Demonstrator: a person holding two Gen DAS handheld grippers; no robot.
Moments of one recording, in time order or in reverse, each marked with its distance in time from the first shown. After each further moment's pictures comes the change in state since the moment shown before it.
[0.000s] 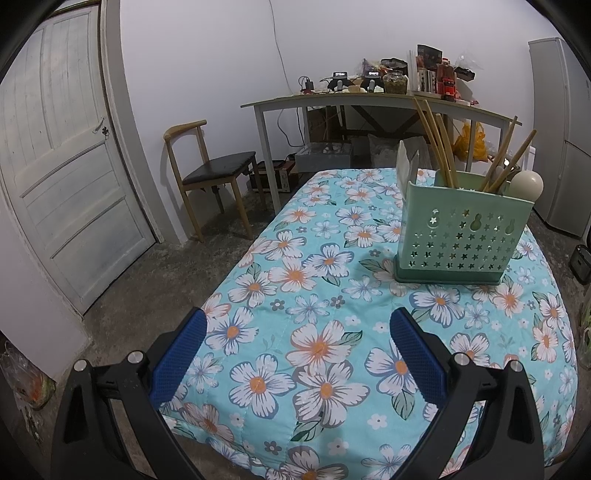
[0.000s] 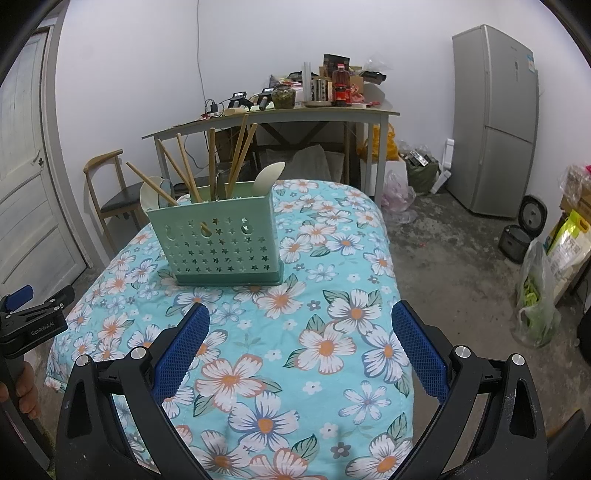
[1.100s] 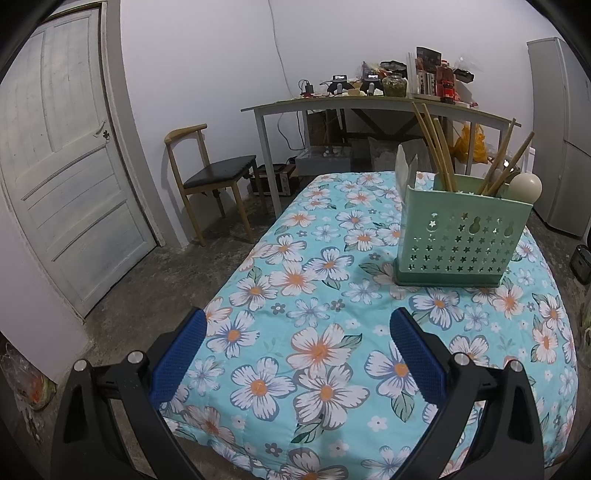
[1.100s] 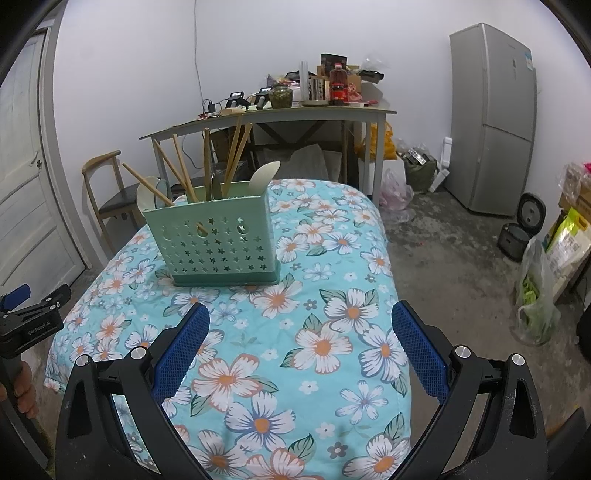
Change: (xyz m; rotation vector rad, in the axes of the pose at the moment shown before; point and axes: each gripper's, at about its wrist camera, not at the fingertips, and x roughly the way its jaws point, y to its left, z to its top) left arm -0.002 -0.002 0.001 0.002 -0.010 0.005; right arm 0.000 -0.001 -0.002 0.003 0.001 -0.008
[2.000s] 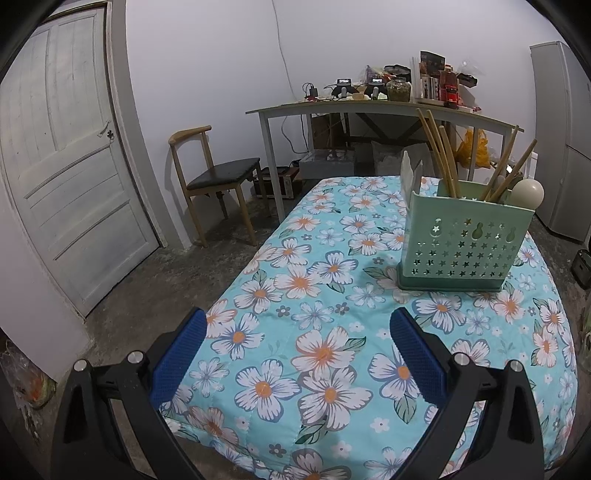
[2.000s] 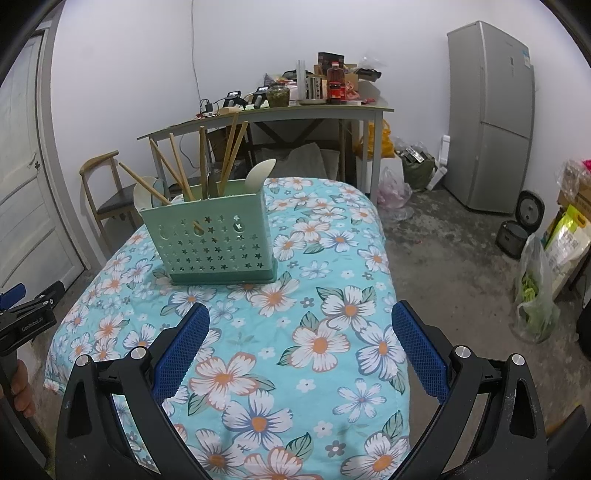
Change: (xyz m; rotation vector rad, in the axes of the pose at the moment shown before) left arm -0.003 0.005 0.002 -0.011 -0.013 0.007; right arm 0.000 -0.003 -0.002 0.009 0.002 -0.008
